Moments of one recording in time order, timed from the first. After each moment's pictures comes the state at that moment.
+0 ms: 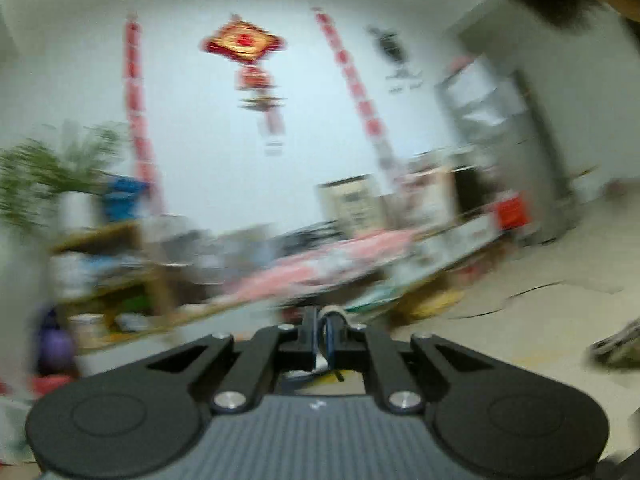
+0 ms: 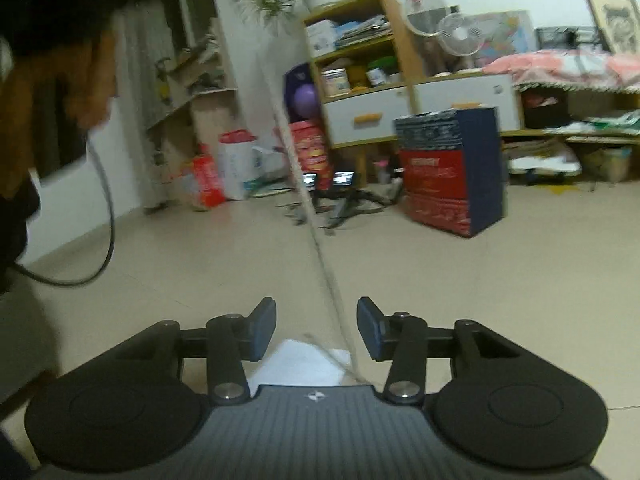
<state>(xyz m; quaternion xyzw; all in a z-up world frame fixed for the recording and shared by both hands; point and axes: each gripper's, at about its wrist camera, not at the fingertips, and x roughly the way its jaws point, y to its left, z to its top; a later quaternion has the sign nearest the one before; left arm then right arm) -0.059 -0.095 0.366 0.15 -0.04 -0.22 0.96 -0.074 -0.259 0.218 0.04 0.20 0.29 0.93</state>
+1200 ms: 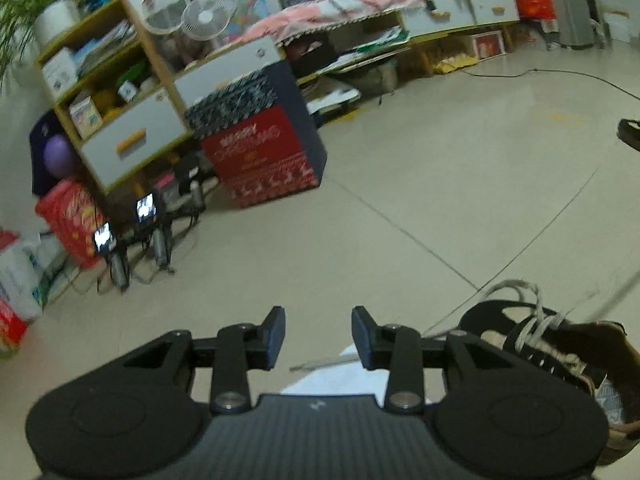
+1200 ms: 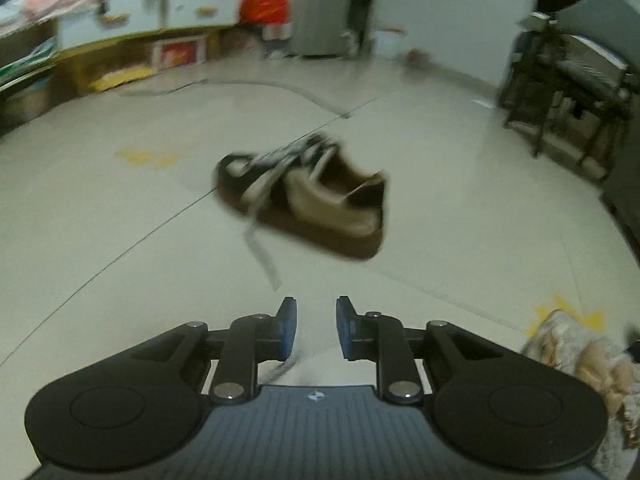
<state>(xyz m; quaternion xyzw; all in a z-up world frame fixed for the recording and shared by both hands) -0.026 -0.011 0.171 0.22 0.29 -0.10 0.93 -0.103 -0.527 0.105 0.13 0.31 -0.50 0.80</state>
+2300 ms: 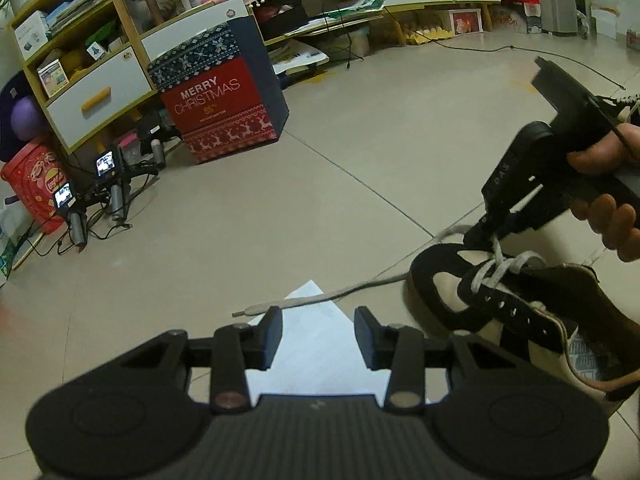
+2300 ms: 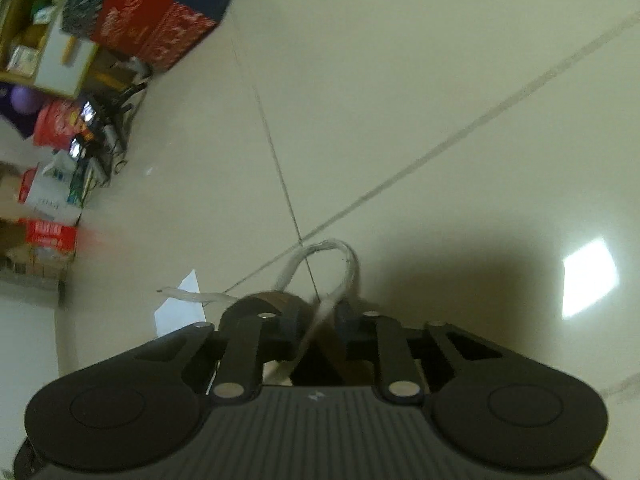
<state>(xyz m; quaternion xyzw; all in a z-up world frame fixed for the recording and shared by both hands) -0.043 -0.020 0.130 0.21 0.34 -0.14 0.91 0.072 -0.296 0.020 0.35 0.53 0.08 0.77</state>
